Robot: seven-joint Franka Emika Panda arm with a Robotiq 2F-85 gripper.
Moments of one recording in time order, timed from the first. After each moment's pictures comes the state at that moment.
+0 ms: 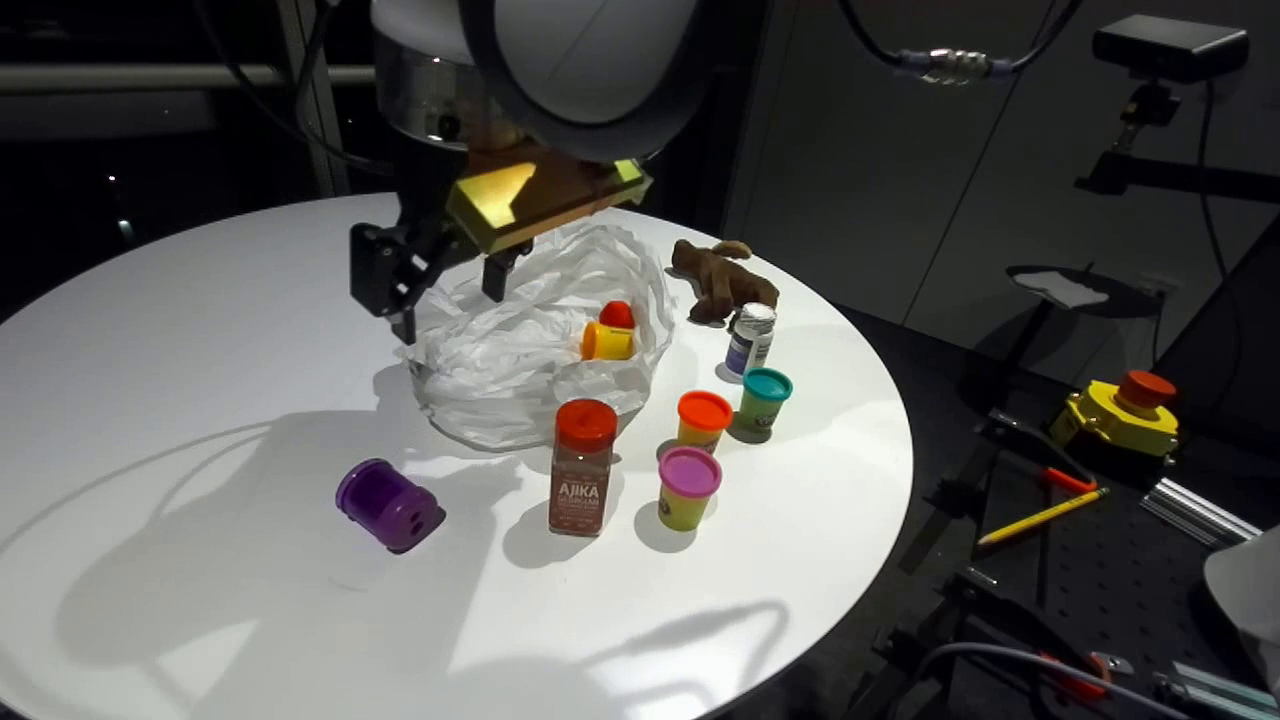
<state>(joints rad) 0.50 0.56 -0.12 -1.90 -0.21 2.66 0.51</state>
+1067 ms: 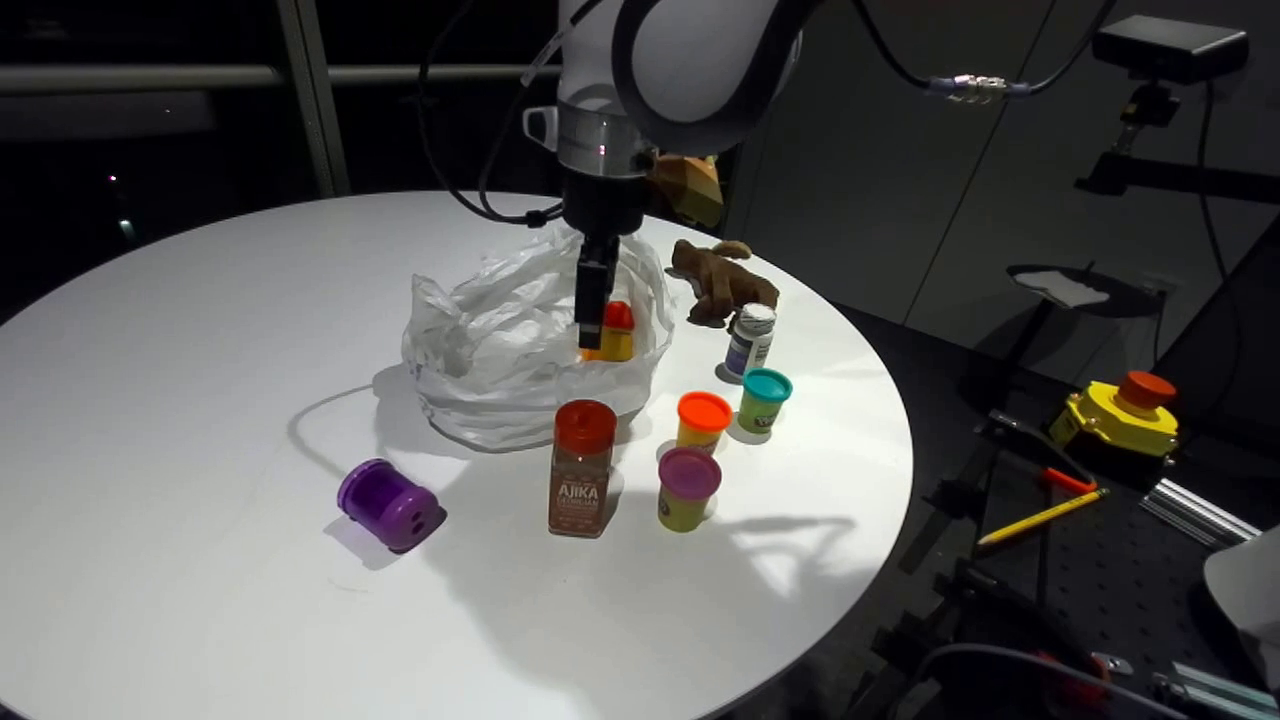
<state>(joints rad) 0.08 0.55 0.08 -2.01 -0.23 2.58 -0.31</state>
